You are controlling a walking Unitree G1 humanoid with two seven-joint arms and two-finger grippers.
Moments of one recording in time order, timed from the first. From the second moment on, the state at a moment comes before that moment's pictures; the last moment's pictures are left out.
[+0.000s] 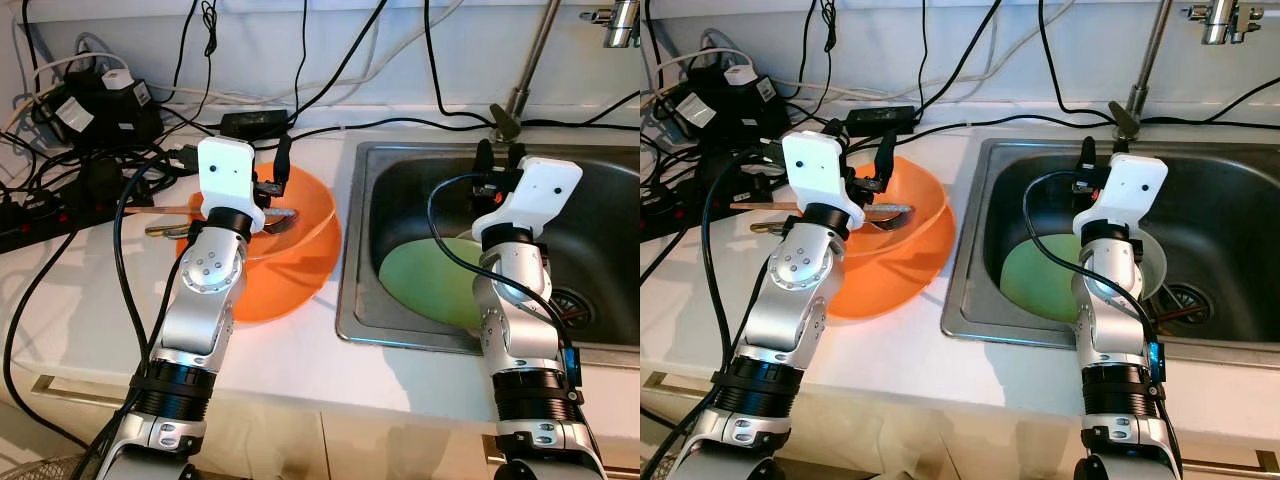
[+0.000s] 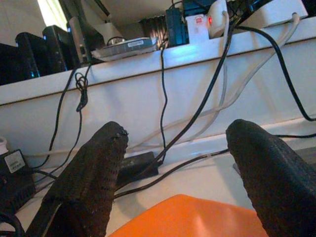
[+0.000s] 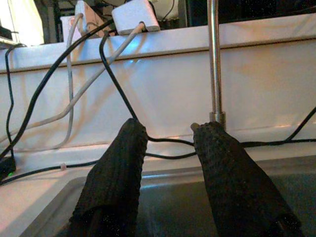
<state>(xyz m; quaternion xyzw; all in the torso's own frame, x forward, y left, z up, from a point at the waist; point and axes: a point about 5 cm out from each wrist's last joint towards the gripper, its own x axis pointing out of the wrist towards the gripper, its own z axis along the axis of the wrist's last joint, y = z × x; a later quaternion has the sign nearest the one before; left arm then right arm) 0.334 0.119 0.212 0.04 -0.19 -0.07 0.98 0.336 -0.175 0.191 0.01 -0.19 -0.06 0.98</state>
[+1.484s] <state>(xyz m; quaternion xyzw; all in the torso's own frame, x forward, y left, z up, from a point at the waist) 0.350 0.103 0.206 0.03 -0.18 -0.11 0.98 0.339 -0.175 0.201 0.02 -0.19 -0.07 0.98</state>
